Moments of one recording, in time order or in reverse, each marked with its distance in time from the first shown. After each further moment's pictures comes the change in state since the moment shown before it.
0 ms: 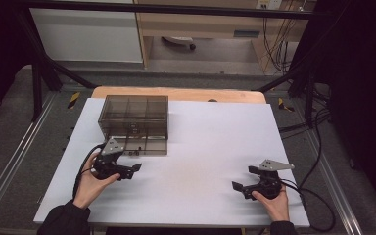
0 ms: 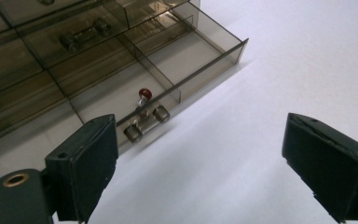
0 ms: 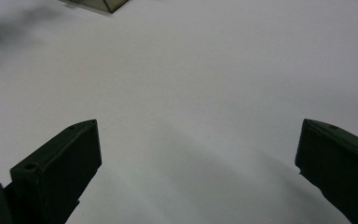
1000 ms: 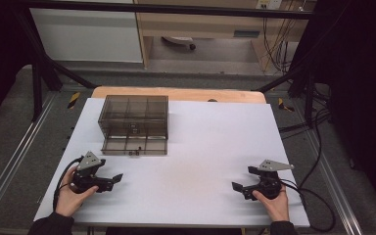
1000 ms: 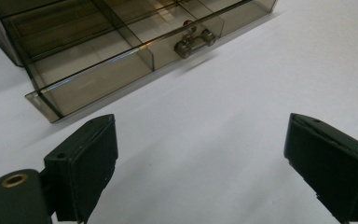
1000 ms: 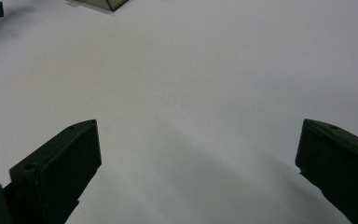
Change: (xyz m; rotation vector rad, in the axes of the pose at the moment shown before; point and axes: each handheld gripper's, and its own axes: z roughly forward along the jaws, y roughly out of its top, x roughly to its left) left arm 0.029 -0.059 -0.025 -0.018 0.029 -0.040; right arm 0.000 -0.001 0.000 0.008 0.006 -0.003
